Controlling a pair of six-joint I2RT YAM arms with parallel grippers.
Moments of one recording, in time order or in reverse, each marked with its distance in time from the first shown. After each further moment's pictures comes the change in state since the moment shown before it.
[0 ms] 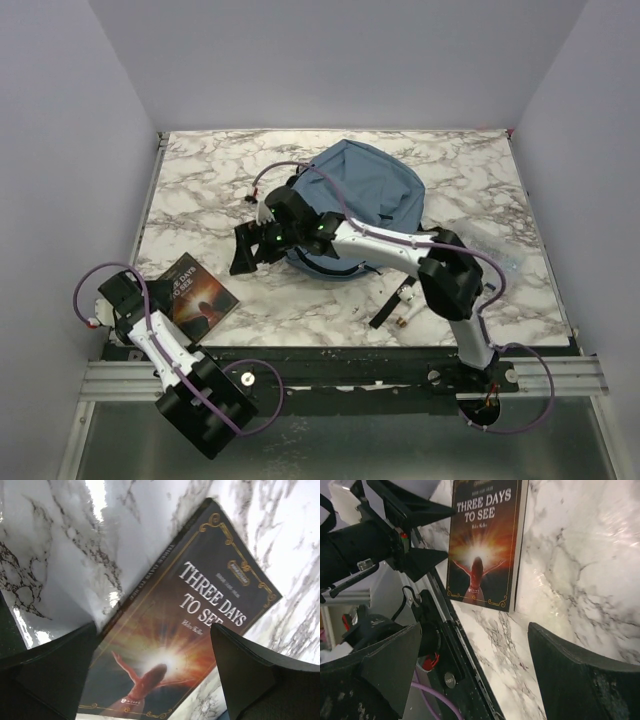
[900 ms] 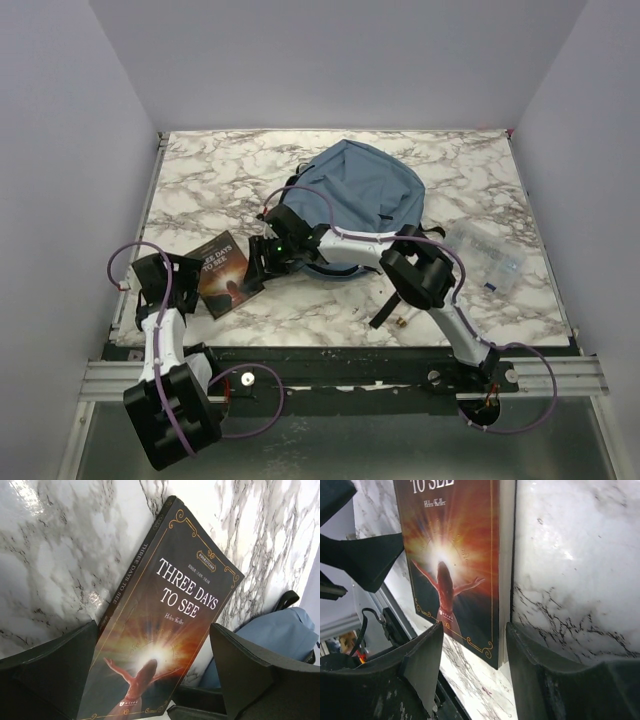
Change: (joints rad) left arm -0.353 0.075 -0.116 0.395 0.103 -0.131; right arm -0.021 0.277 0.007 0.073 -0.048 0.209
